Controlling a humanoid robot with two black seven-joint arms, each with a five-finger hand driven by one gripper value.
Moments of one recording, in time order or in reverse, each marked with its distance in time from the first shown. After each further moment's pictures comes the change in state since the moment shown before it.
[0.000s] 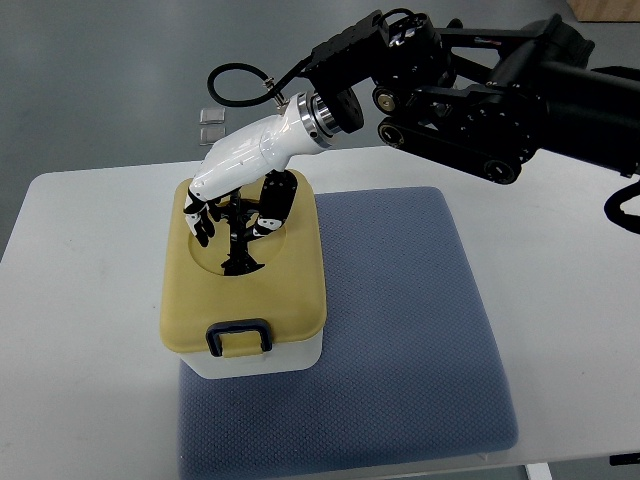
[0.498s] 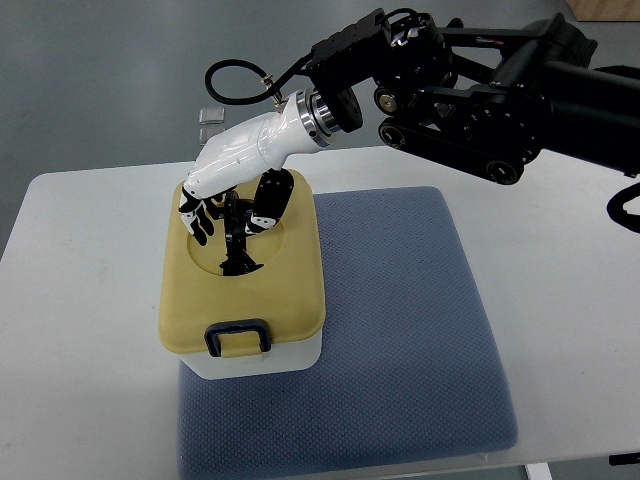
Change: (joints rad) left arm 0.000 0.000 0.000 0.000 0.000 0.000 0.000; right arm -0.003 -0.002 0.005 0.012 -0.003 -0.033 0.000
